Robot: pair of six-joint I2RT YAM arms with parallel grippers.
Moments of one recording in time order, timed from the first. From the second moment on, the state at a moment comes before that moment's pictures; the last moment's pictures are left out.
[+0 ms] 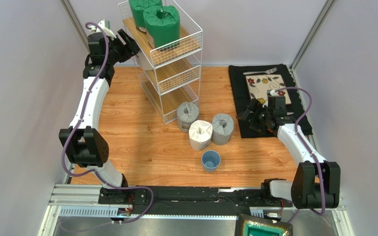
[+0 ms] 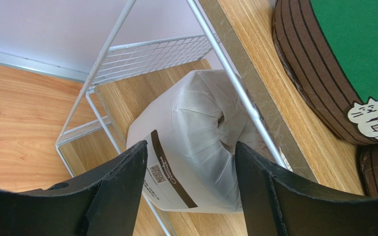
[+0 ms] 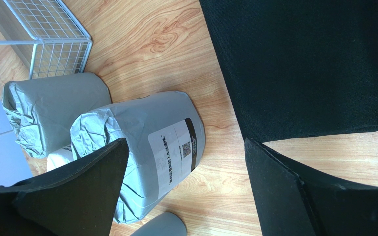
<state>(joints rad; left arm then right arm) 0.02 1.67 1.70 -0.23 0.29 -0.58 0.02 1.25 0.80 -0.37 -0.29 0.62</state>
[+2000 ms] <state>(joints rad) 0.07 1.67 1.38 0.39 0.51 -1.07 0.02 1.25 0.80 -0.37 -0.29 0.61</state>
